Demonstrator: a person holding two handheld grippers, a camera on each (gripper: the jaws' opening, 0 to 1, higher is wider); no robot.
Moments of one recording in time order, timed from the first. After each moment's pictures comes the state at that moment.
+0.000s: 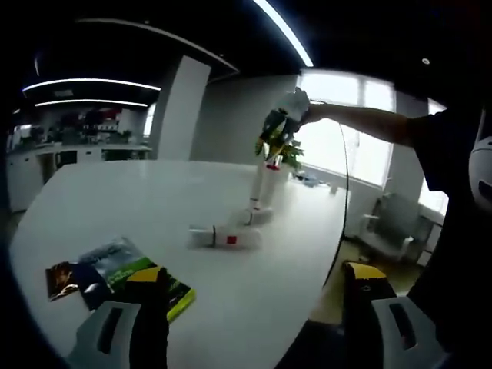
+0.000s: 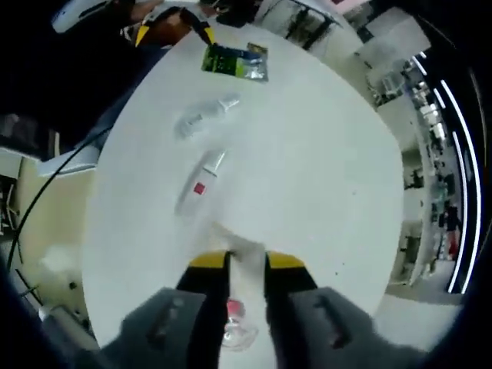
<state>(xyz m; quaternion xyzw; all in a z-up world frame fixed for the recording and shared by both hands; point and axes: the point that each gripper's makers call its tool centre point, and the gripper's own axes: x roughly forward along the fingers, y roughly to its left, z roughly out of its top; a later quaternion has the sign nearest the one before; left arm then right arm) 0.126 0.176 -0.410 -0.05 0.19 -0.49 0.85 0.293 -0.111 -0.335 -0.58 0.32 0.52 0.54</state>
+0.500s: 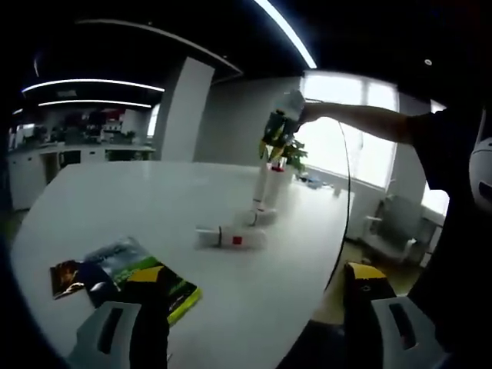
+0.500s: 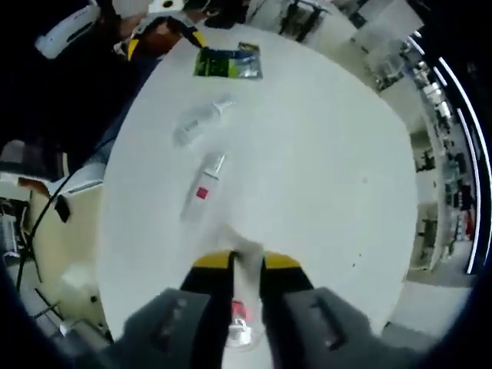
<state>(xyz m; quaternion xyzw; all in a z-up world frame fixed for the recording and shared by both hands) 0.128 0.183 -0.409 -0.05 0.19 -0.48 0.85 0.298 -0.112 -0.336 -0.52 0.38 0.51 0.56</state>
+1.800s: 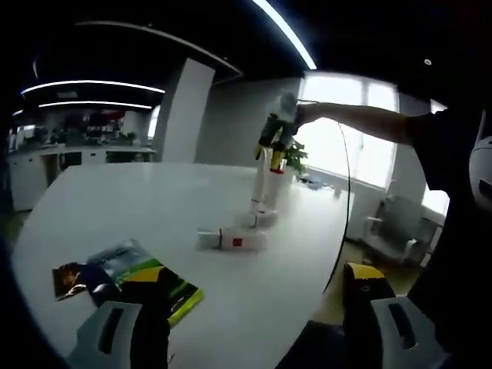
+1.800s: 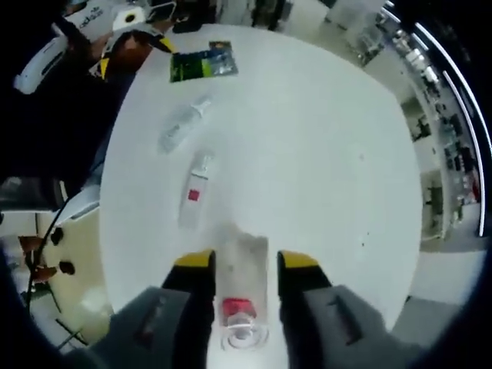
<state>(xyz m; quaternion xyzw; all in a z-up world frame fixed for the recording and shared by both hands) 0.128 0.186 -0.405 -0.05 0.19 -0.48 0.85 0.304 -0.120 -0.339 -0.50 0.41 0.48 0.59</state>
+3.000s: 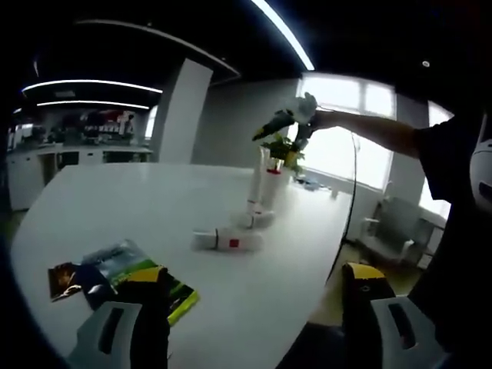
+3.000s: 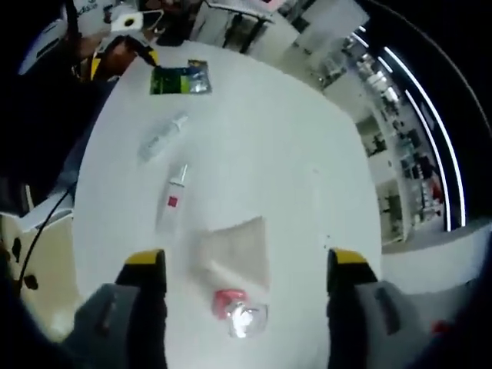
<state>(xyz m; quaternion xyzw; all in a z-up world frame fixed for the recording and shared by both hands) 0.128 0.180 -0.405 -0.05 0.19 -0.49 0.85 0.301 -0.127 -0.312 -0.52 0.30 0.42 0.68</state>
